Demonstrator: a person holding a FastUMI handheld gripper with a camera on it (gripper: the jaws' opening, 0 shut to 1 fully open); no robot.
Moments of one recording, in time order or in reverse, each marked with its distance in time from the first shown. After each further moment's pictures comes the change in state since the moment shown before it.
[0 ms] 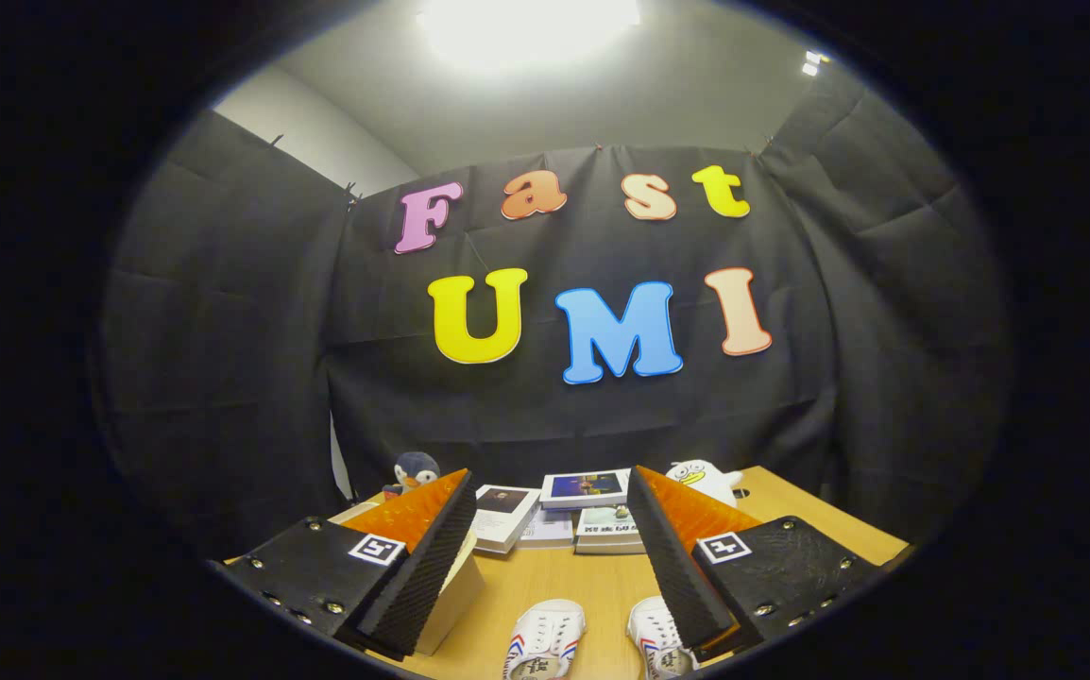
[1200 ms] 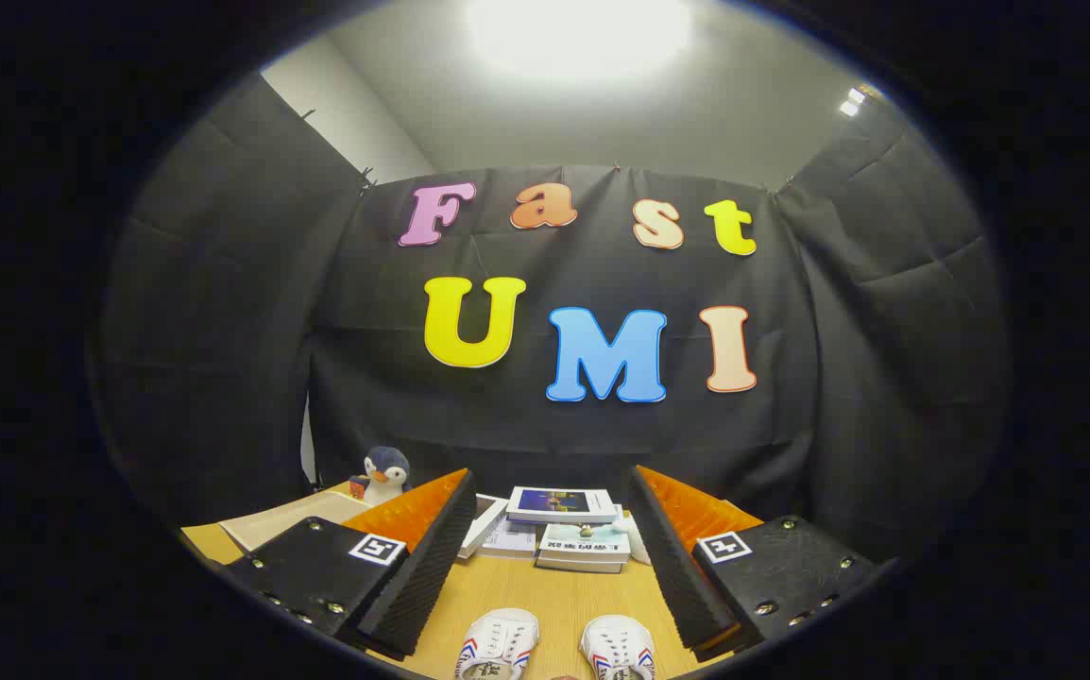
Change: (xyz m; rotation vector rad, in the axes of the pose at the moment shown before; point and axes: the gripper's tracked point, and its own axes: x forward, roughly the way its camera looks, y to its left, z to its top) arm -0.002 -0.014 0.025 -0.190 -0.087 -0.070
